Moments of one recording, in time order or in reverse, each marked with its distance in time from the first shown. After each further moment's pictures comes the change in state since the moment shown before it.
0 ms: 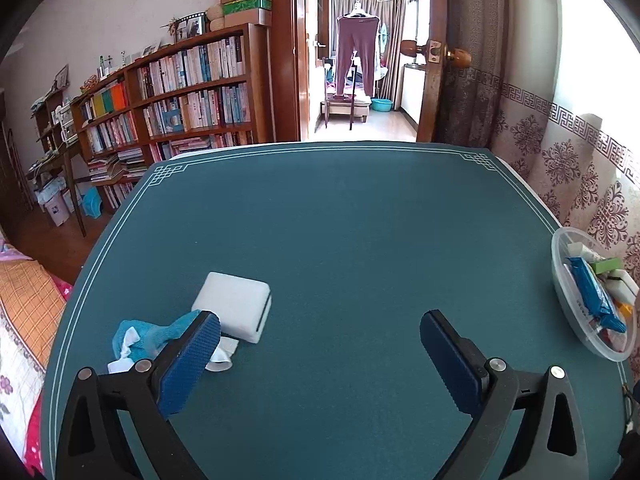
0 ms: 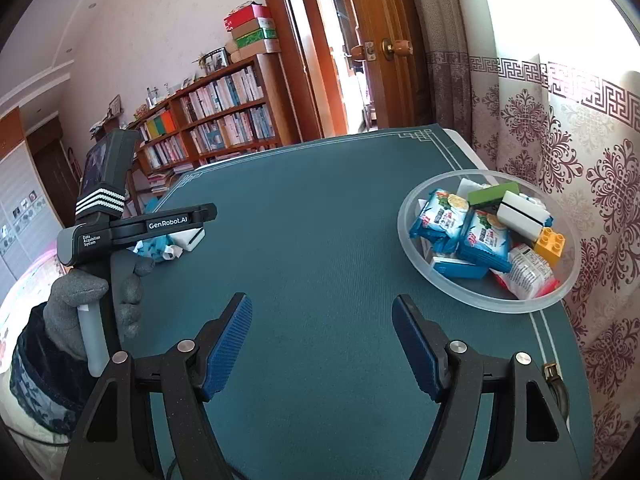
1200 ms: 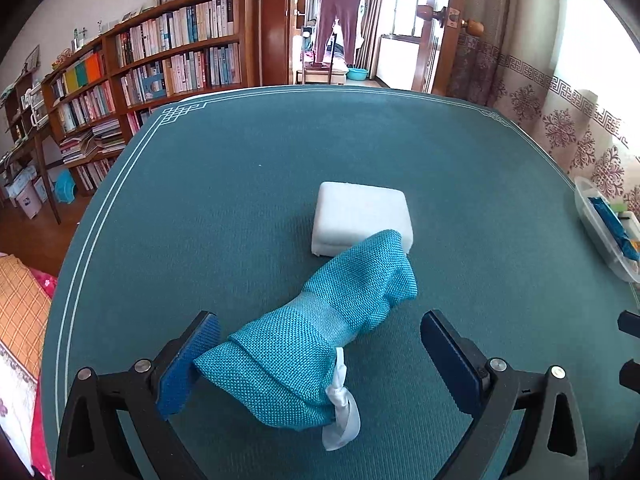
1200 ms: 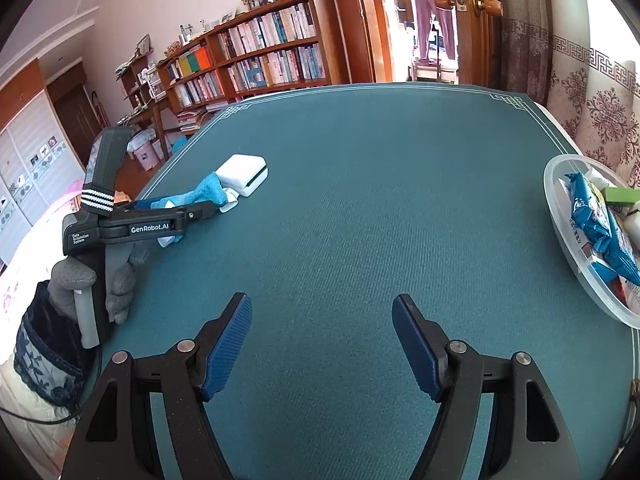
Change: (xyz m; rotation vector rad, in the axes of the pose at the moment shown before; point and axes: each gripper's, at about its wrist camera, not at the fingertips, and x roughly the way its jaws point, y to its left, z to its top) left arm 0.031 0.105 -0.049 0.064 0.113 -0.128; right arm 0.082 0.094 -0.006 -0.096 0.192 0.077
